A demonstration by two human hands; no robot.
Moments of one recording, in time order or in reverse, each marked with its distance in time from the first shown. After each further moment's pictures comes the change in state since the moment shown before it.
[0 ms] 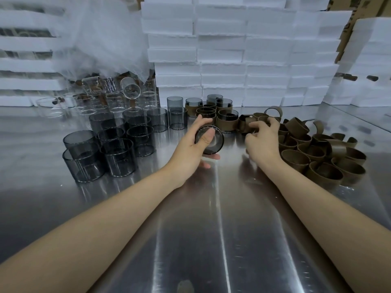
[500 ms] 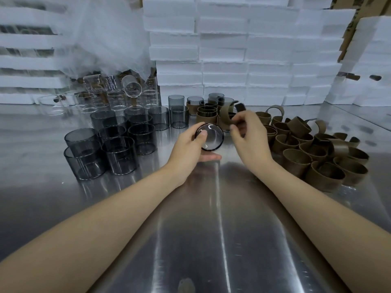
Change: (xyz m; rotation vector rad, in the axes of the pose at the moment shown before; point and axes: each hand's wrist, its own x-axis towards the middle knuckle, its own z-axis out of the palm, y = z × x) left_hand 0.001 0.002 0.001 -0.097 0.113 -0.120; right_hand -0.017 -0.017 0.013 0.135 0.051 -0.462
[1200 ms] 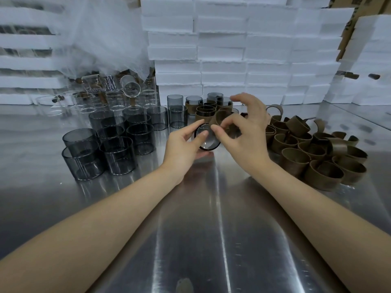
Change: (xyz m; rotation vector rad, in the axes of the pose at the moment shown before) left_hand 0.000 -0.002 -0.002 -0.067 0.075 0.128; right_hand -0.007 -0.025 -0.006 -0.138 0.122 -0.339
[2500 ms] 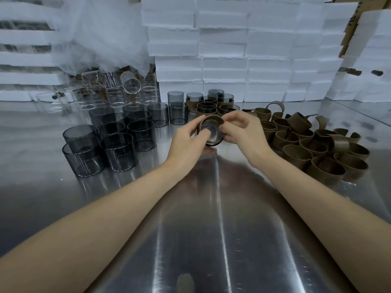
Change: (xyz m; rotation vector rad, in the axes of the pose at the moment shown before) left_hand -0.004 0.006 0.005 0.193 -0.047 0.062; right_hand 0.006 0.001 0.000 0.596 -0.244 0.684
